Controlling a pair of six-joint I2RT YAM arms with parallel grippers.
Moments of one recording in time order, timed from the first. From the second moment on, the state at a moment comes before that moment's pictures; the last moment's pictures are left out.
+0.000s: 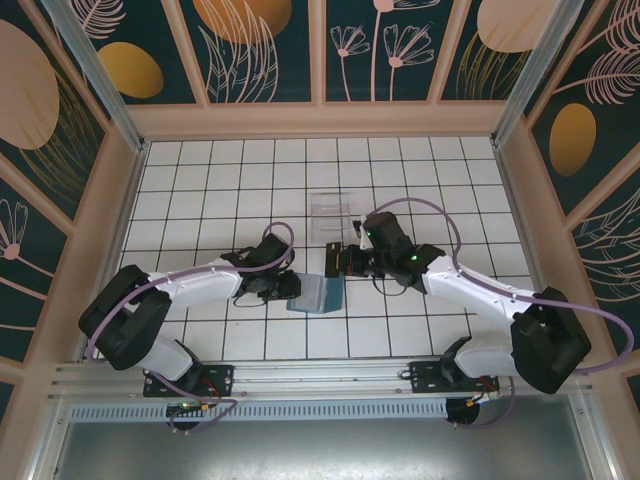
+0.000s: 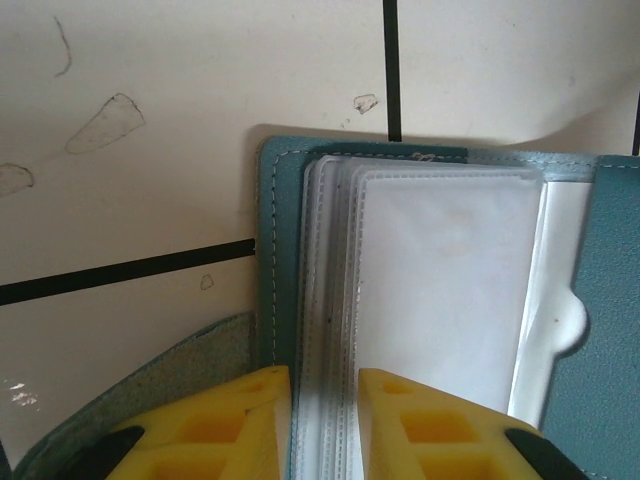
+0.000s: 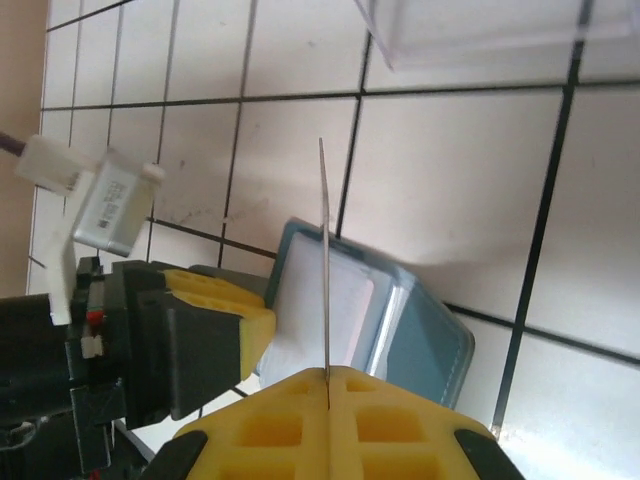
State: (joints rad) left arm -0.73 1.51 0.71 -0.33 0.20 -0.76; right arm 0.72 1.28 0.77 -0.27 -0.27 0.68
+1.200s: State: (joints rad) left arm -0.73 1.49 0.71 -0.35 0.20 -0.76; right arm 0.60 1.92 1.67 -0.92 -0.16 -0.95
